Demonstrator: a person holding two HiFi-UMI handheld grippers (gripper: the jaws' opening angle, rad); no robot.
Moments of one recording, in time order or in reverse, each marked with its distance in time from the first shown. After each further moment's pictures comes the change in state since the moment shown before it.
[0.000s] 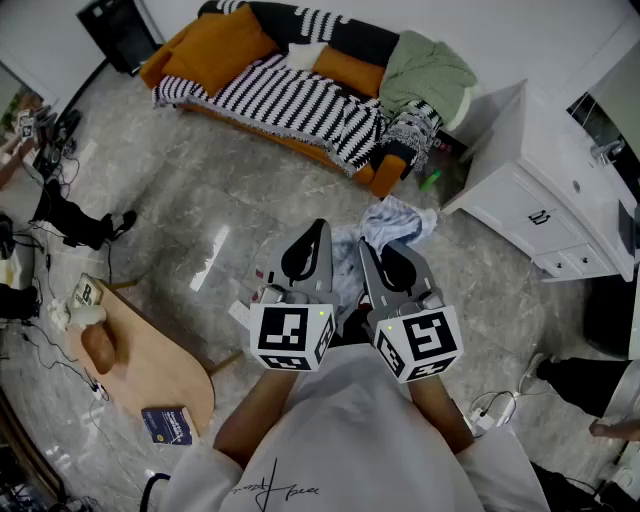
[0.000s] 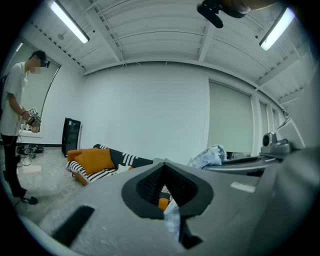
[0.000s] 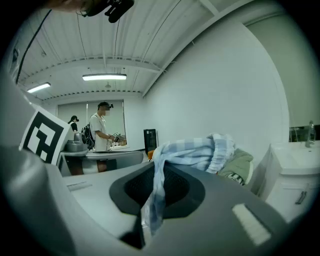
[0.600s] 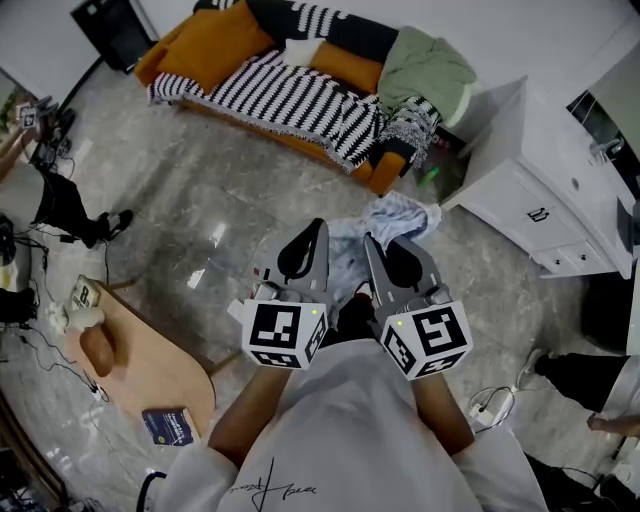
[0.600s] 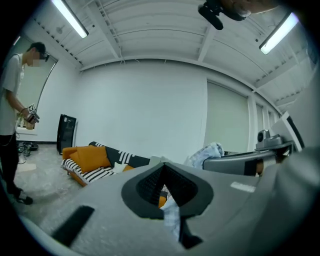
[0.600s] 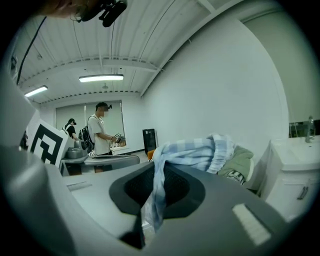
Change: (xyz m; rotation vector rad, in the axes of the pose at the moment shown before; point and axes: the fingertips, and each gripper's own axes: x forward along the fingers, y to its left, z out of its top) left arm 0.008 0.016 -0.005 -0.005 0.016 -0.058; right arm 0.014 -0.007 0.004 0.036 0.003 -0.003
